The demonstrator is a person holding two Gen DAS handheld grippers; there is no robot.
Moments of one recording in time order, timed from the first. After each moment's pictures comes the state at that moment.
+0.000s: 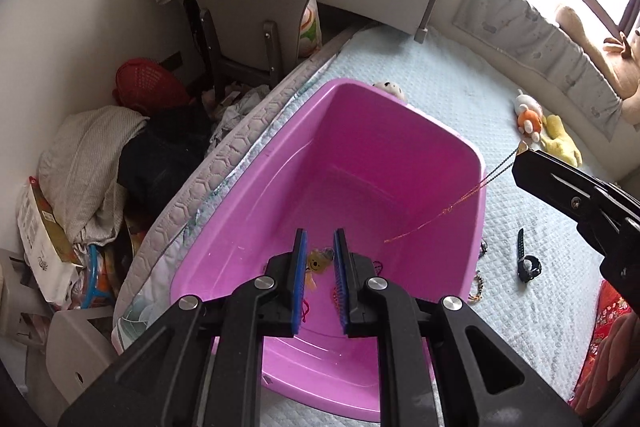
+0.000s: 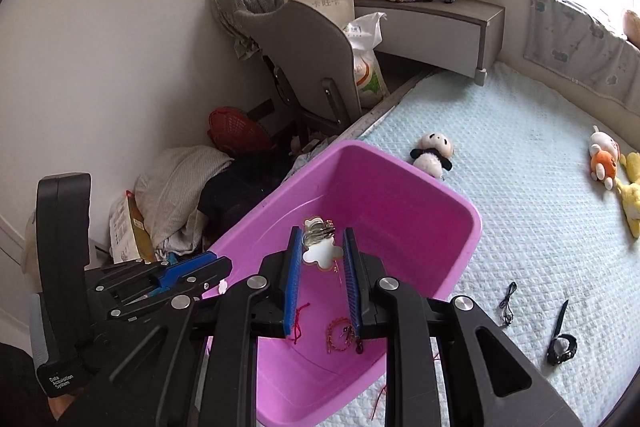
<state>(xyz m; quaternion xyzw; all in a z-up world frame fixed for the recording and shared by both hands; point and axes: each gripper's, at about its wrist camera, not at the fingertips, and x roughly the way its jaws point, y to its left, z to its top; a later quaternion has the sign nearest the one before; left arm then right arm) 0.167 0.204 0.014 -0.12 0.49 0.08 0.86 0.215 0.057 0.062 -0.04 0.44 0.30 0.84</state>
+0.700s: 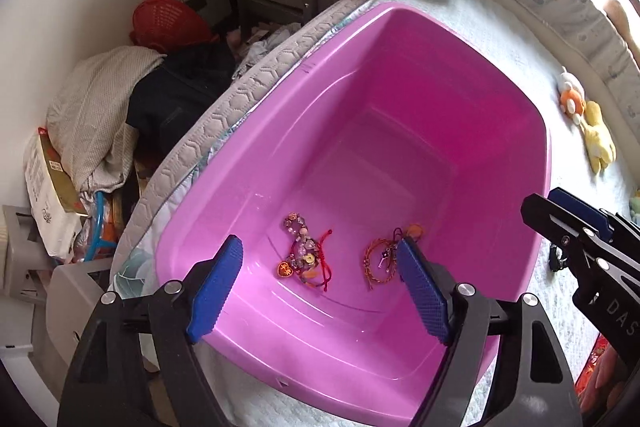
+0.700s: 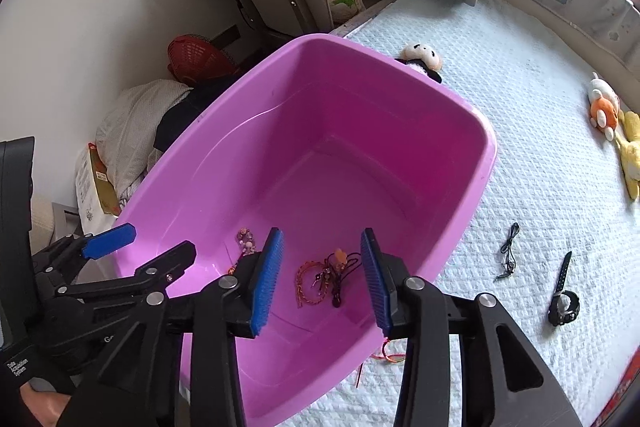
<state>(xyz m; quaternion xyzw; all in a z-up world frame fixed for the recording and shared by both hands) 0.176 0.222 -0.047 -0.14 0.57 0.13 0.80 0.229 0.060 -0.018 -0.08 0.54 0.25 0.80</state>
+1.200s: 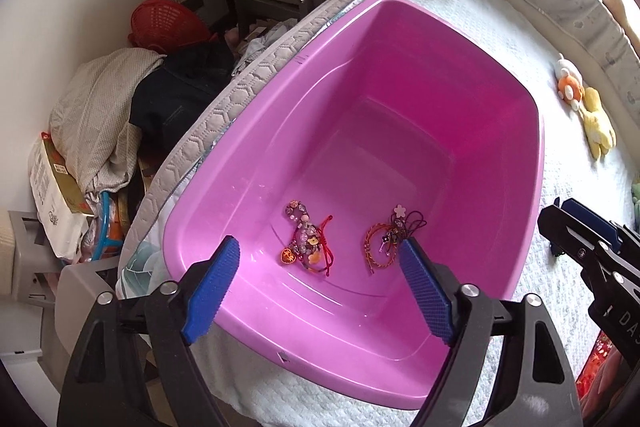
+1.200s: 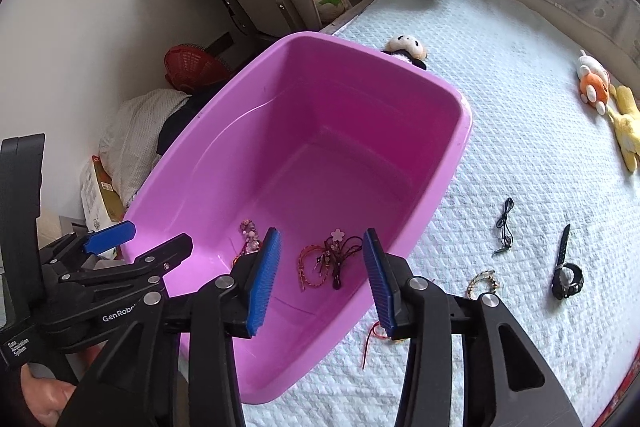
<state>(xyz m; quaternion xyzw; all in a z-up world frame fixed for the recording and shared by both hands) 0.166 0.212 -0.038 -0.13 0.58 0.12 0.80 0.209 0.033 -0.008 -0.04 0.55 0.23 0.80</state>
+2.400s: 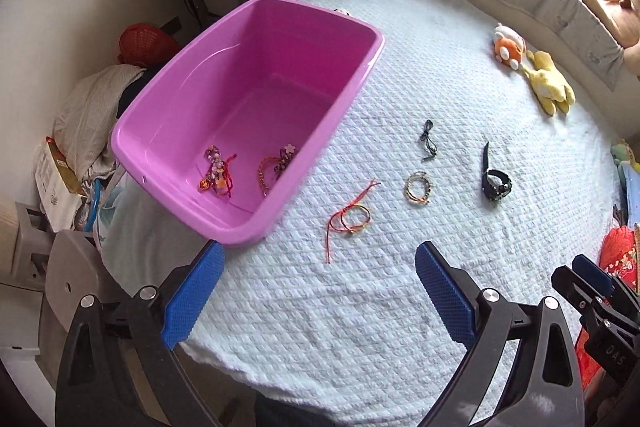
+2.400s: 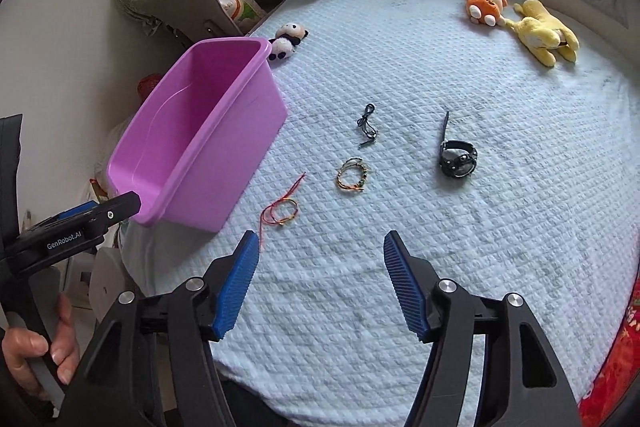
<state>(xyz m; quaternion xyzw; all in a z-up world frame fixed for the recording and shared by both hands) 0.072 0.001 0.019 -0.09 0.55 0.11 0.82 0.077 -0.248 0.010 0.03 0.54 0.19 0.82</state>
